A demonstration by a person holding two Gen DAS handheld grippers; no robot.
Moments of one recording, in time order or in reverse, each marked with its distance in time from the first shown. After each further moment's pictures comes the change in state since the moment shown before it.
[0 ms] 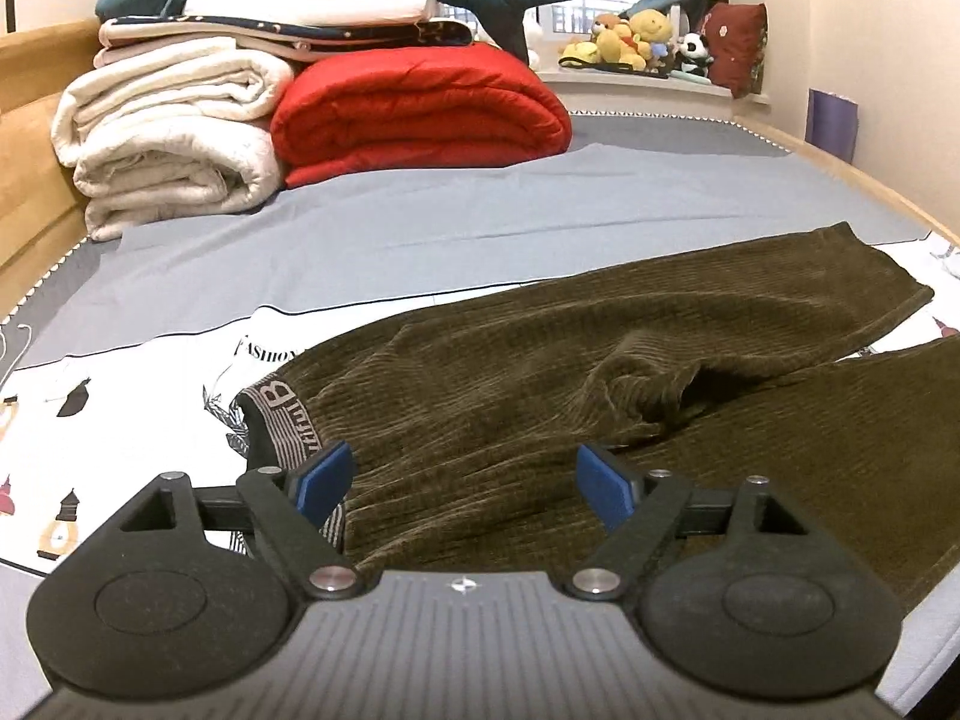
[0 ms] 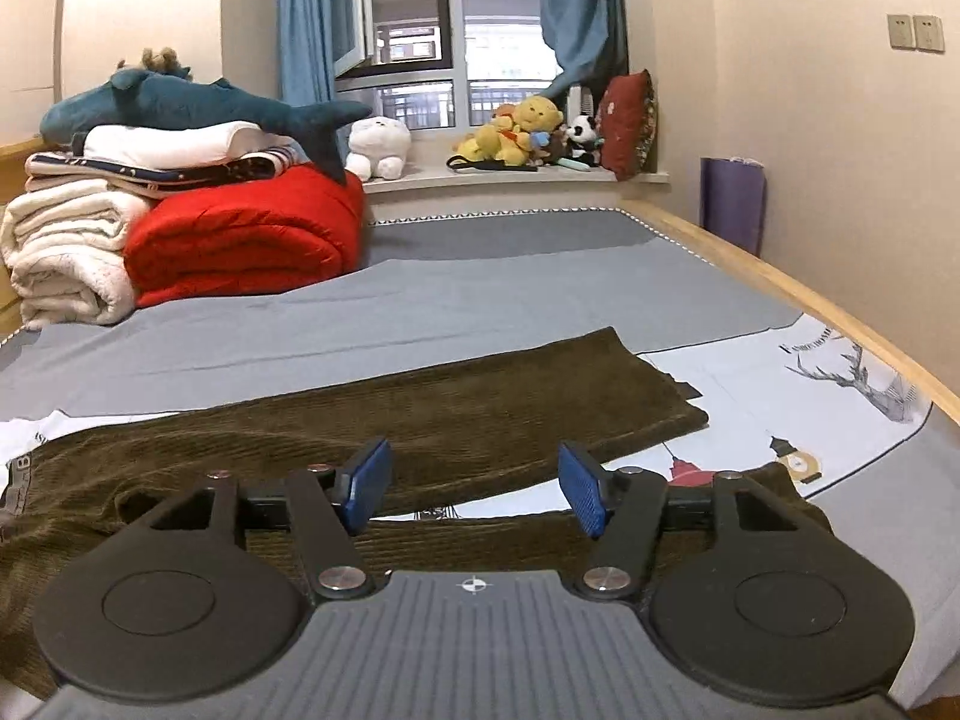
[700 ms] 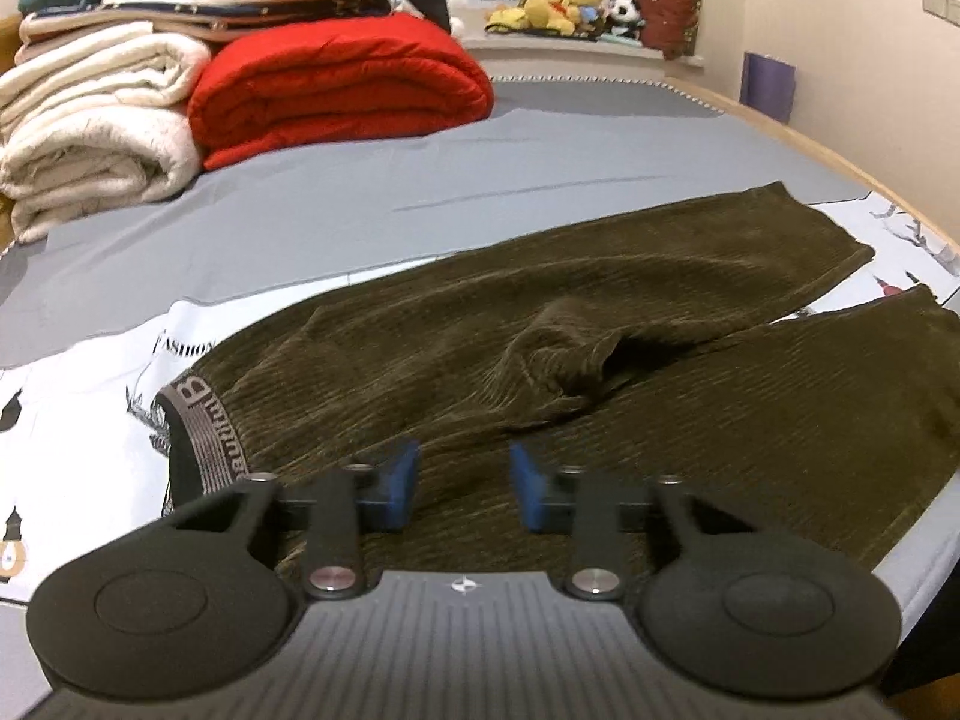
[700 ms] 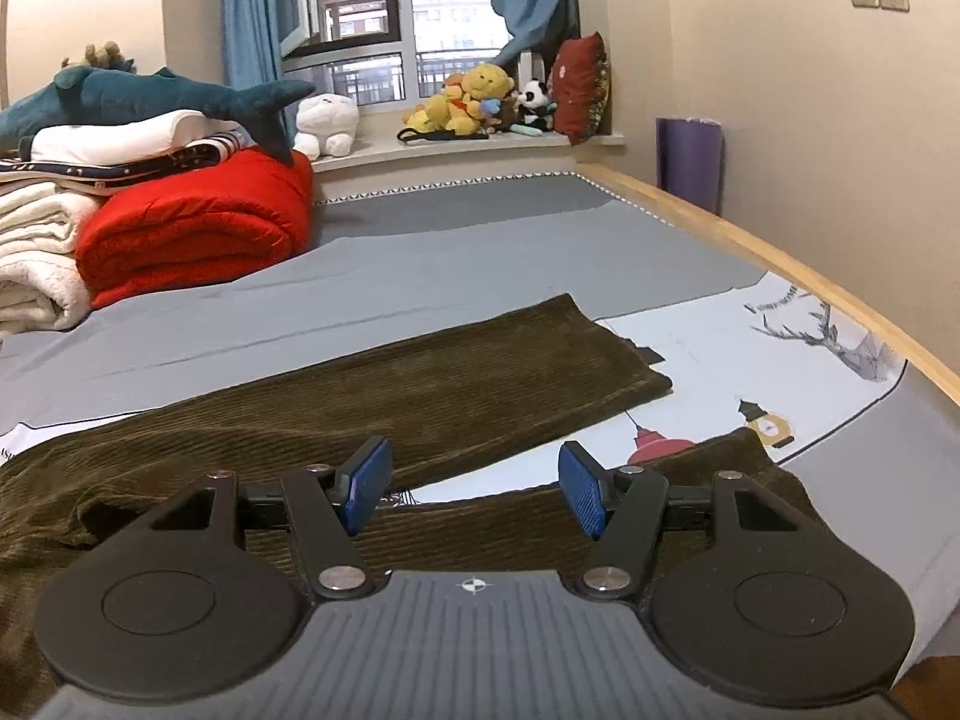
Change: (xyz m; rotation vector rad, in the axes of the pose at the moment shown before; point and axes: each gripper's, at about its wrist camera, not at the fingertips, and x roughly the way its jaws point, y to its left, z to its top) left arm 0.011 -0.018 0.004 0.052 0.076 -0.135; right arm 0.019 -0.016 0.005 0.080 0.070 -0.069
